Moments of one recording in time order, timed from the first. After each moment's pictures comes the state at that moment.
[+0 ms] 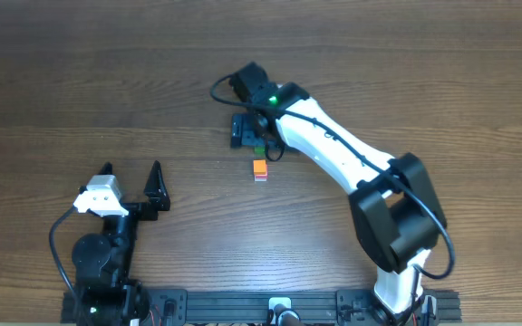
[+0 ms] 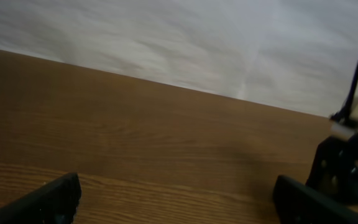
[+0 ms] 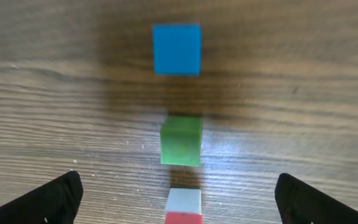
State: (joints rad) left arm -0.02 0.01 0.01 -0.07 0.03 -0.24; right arm 0.63 1.98 1.50 -0.87 0.00 0.68
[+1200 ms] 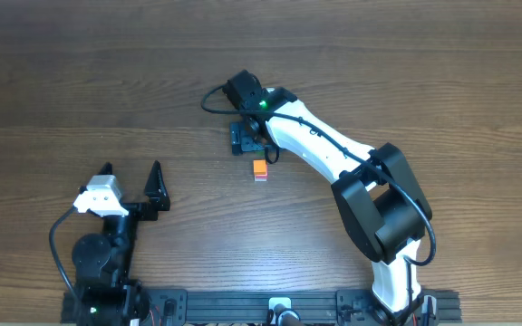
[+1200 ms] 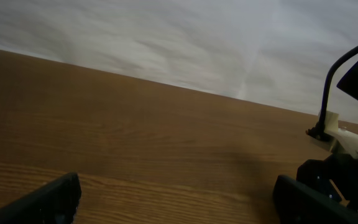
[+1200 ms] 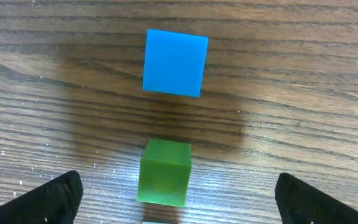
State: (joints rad) left arm -0.02 0.01 0.01 -0.07 0.03 -0.24; right arm 0.64 2.05 1.50 -0.82 0.08 0.54
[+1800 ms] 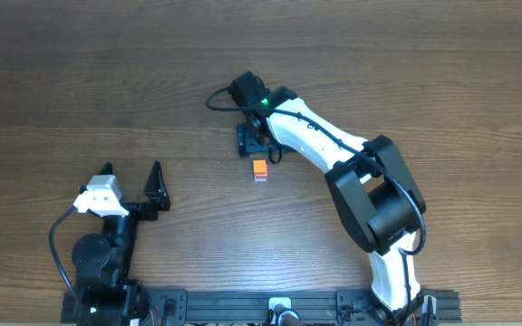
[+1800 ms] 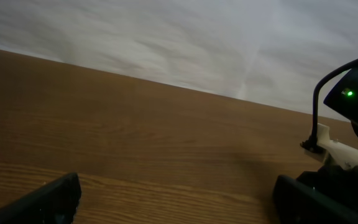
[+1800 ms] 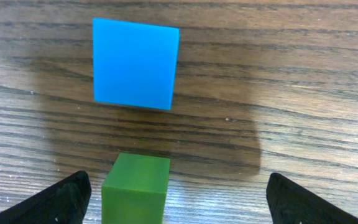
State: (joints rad) left arm -0.02 0.01 0.01 -0.07 0.03 -0.24; right arm 0.62 2.11 1.50 -0.83 0.07 0.53
